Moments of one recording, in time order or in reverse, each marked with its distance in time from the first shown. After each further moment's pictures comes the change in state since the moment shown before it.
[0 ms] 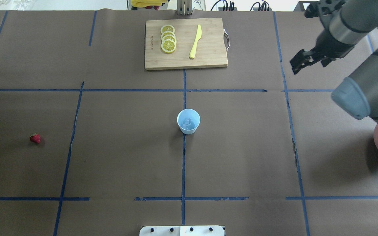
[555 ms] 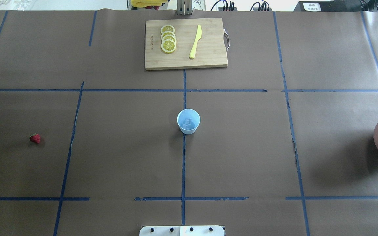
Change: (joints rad) left arm 0.000 0.001 -0.002 -0.047 0.000 0.002; right arm 0.354 -0.322 -0.010 0.001 0.088 -0.637
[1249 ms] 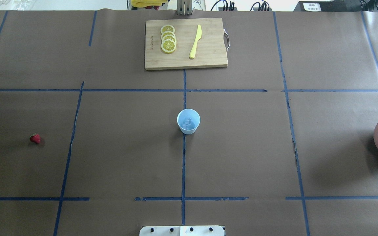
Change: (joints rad) left arm 0.000 -0.005 -0.010 -0.023 -0.002 -0.006; right arm 0.251 -0.293 -0.036 0.004 0.068 -0.154
